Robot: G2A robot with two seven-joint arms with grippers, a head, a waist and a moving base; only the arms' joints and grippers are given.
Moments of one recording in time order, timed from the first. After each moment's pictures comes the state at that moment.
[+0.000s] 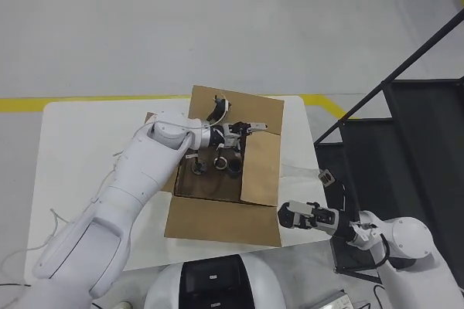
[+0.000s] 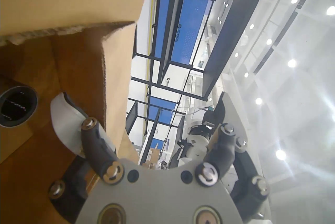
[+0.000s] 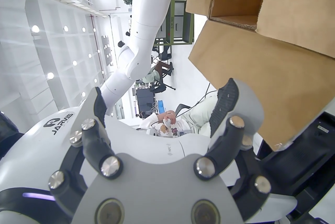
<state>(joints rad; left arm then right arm) 0.50 -1.57 -0.77 -0.68 -0.37 -0.01 -1.09 -1.90 -1.09 1.77 -2.10 0.43 -0.03 1.12</state>
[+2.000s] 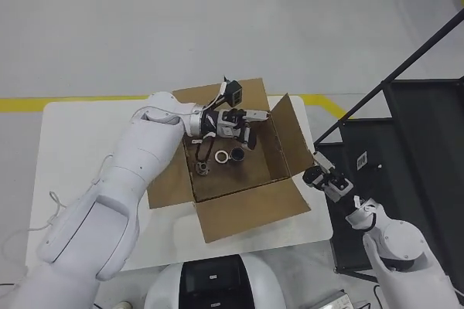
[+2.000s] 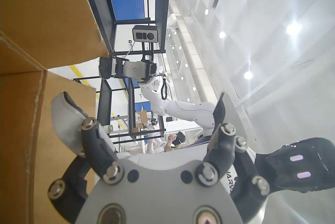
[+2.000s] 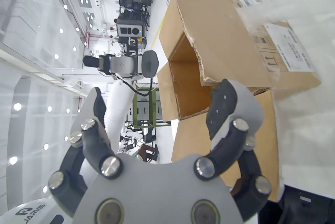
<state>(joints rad) 0.35 -1.65 -0.82 -0.40 -0.65 -0.32 -1.50 -1.90 -1.10 1.75 -2.02 0.33 -0.11 0.47</state>
